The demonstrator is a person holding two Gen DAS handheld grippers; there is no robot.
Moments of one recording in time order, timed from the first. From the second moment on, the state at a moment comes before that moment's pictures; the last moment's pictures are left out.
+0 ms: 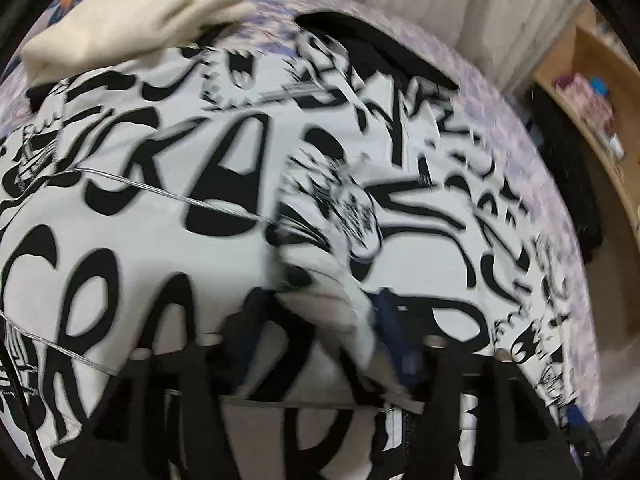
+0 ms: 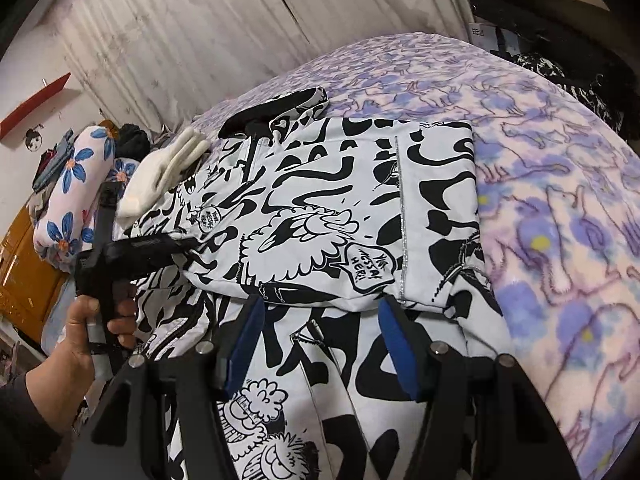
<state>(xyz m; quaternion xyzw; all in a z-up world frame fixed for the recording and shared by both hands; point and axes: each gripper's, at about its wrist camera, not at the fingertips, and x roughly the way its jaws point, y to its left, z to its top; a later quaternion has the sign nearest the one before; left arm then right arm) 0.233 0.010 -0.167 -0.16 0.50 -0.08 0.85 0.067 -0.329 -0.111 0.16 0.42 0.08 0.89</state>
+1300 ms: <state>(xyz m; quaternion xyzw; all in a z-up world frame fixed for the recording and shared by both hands) 0.304 -0.053 -0.160 0.10 0.49 -0.09 0.86 0.212 -0.445 -0.133 0.18 0.51 -0.08 0.84</state>
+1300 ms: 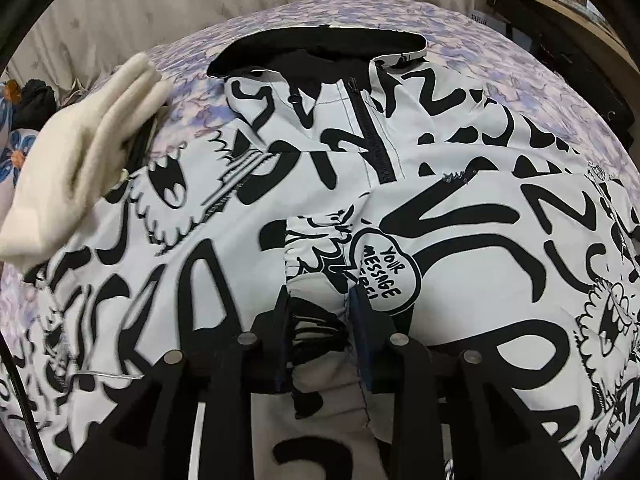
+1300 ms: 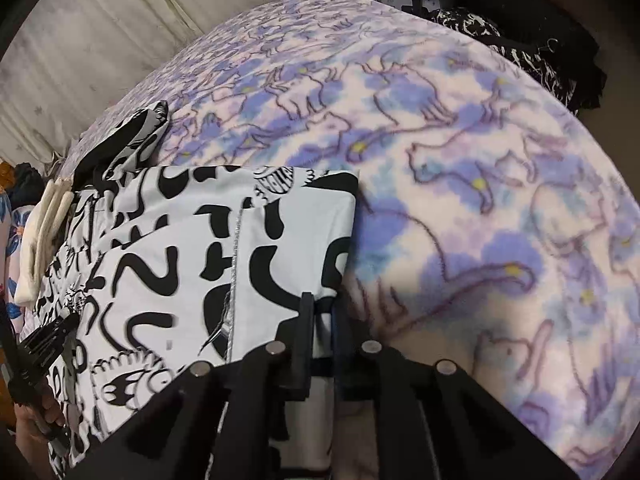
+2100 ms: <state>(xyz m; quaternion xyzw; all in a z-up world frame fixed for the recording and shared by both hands) 0.238 -0.079 -0.151 0.06 0.47 -0.10 0.88 0.187 -0.263 -0.140 0.17 0.52 0.04 0.84</state>
